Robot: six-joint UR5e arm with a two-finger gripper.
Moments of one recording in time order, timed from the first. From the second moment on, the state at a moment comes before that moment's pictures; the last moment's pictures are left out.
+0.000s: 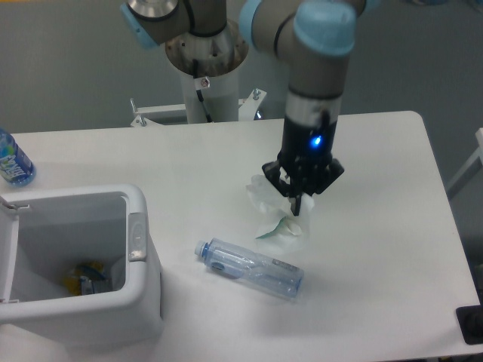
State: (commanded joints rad) arm 2.57 -1.71 -1.45 -0.95 1.11 0.06
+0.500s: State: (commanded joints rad) arm 2.24 -1.69 -1.42 -0.95 1.11 -0.10
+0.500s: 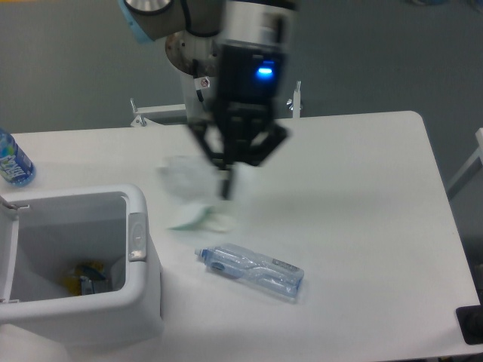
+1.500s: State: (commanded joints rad) arm 2.36 -1.75 -1.47 -0.95 1.27 -0.31
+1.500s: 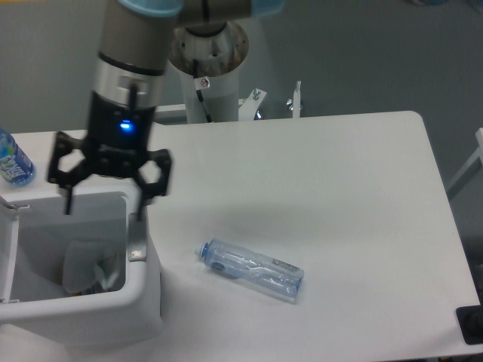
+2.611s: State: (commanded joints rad) arm 2.48 -2.16 -1.53 -0.94 1.48 -0.38
